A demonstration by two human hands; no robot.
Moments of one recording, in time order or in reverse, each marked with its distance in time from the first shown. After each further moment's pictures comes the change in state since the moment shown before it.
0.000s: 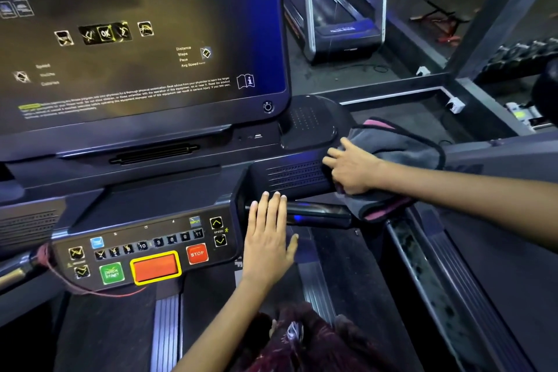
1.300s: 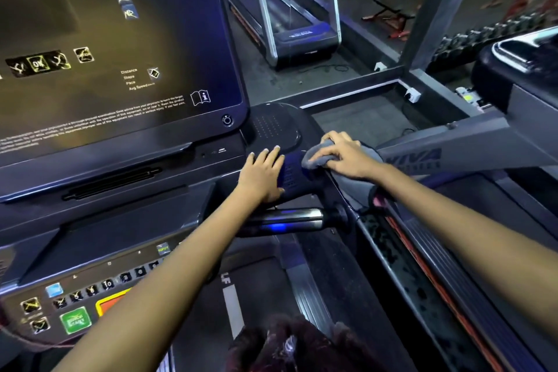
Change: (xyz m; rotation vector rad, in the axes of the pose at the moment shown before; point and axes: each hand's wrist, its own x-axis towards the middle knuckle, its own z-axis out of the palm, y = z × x) left_hand 0.154 0.013 -0.027 0.205 -0.519 0.317; right_hand -0.025 0.022 0.060 1.106 0.333 0.501
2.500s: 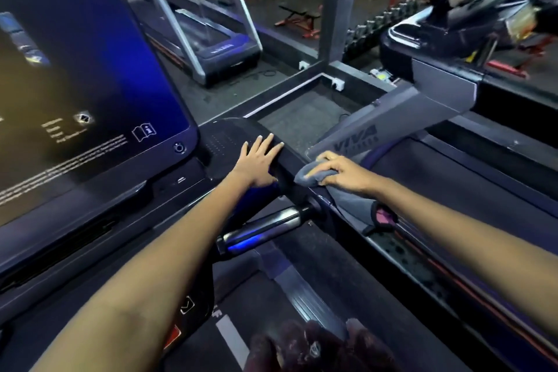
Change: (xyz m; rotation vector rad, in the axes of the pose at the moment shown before) left_hand 0.066 0.021 -0.016 -0.063 0.058 0.327; right_hand -0.086 0.010 0.007 0.442 0.051 0.220
